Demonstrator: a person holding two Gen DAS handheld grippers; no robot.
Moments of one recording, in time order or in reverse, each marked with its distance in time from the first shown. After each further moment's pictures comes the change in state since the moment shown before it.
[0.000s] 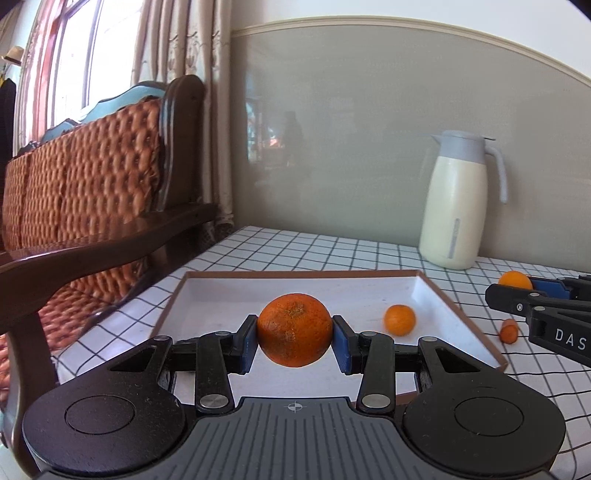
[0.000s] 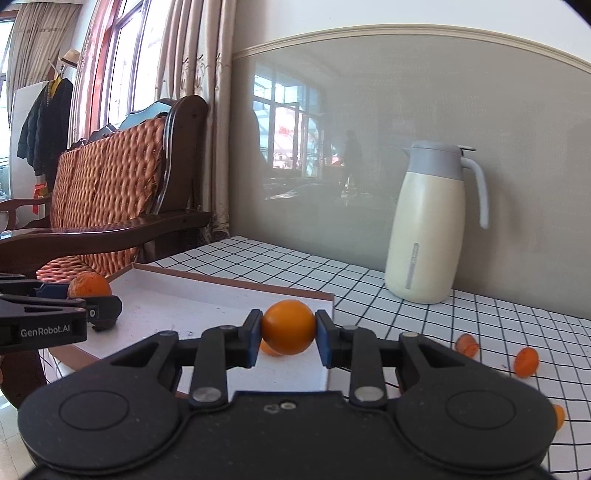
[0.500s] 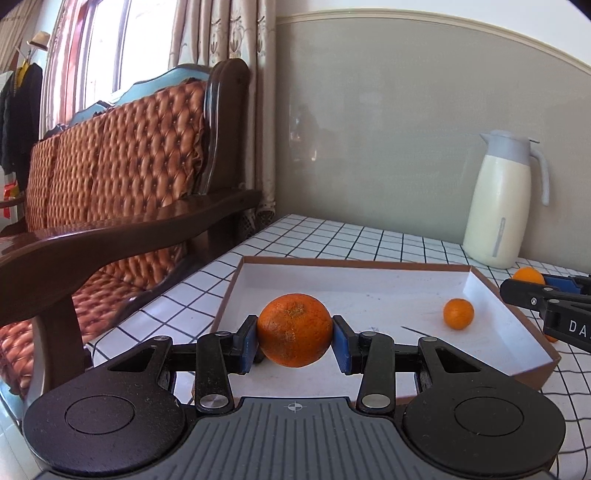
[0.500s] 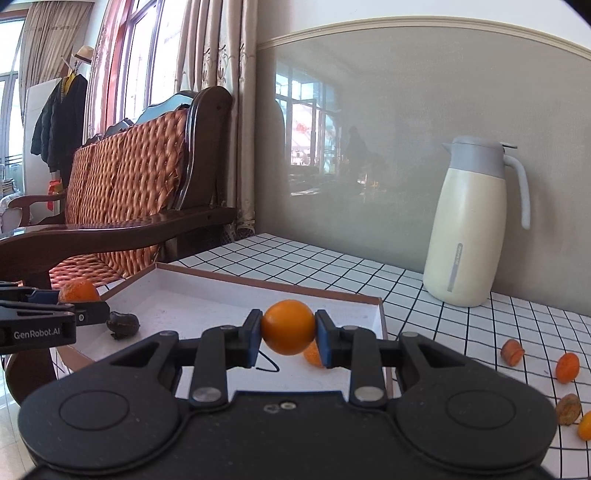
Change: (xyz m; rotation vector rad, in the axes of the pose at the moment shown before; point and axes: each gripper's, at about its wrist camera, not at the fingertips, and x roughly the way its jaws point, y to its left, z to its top) left arm 0.015 0.048 -0.005 -0.046 0.019 0.072; right arm 0.030 0.030 0.008 -0.013 0.002 0.043
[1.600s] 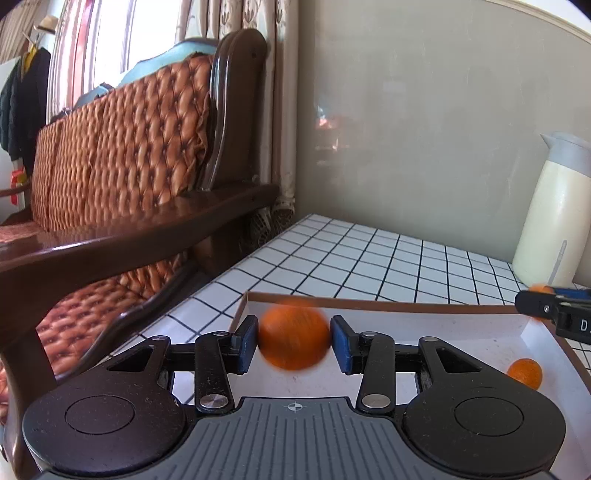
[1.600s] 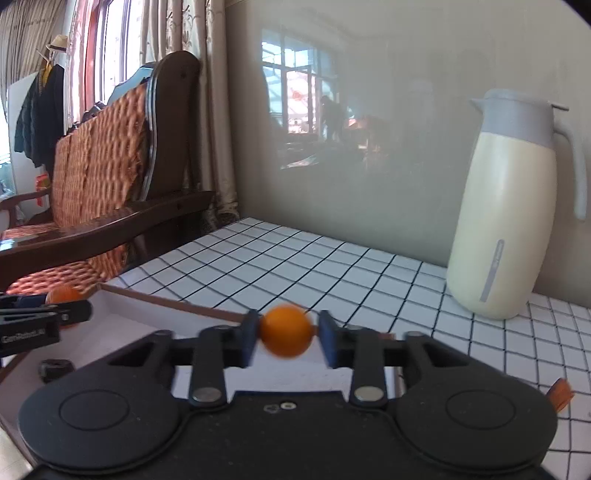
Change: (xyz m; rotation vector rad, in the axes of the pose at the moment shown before) left arm 0.103 0.000 0.040 -0.034 0.036 0.070; right arm 0.103 -0.039 0.027 0.043 0.077 -0.054
